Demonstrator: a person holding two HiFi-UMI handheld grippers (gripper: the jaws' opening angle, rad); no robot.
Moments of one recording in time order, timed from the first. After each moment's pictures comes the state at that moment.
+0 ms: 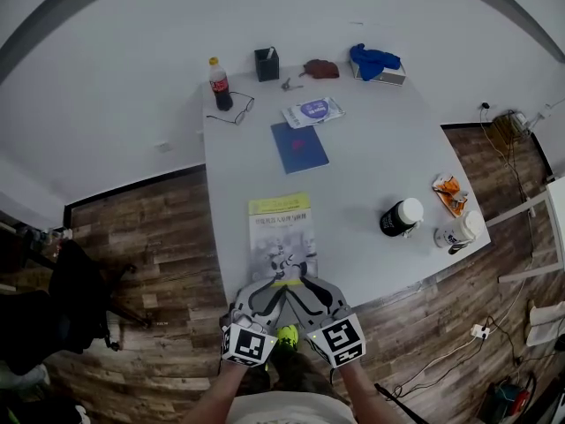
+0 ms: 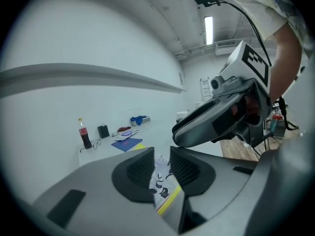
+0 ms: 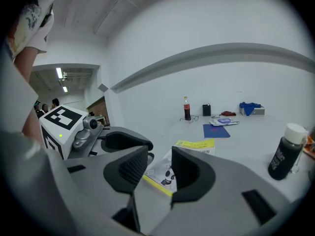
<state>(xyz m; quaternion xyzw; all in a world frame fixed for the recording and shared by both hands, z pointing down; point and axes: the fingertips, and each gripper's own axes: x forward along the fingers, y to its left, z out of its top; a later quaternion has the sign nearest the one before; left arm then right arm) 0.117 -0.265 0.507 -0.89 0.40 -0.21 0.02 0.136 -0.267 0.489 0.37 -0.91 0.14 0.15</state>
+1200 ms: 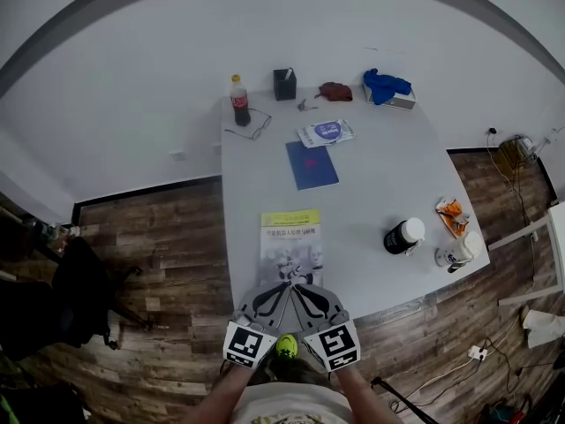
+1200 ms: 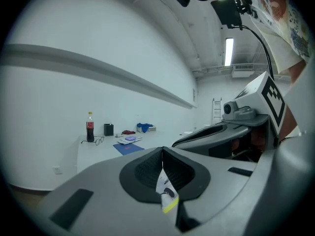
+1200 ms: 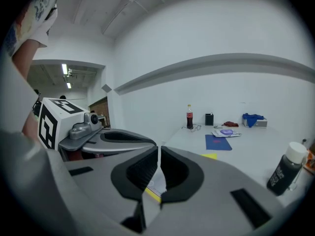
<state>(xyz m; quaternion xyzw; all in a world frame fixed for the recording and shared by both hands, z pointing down) 0.107 -0.272 0.457 -0.89 0.44 -0.09 -0.06 0.117 -0.270 0.454 0.36 -0.92 0.10 0.13</state>
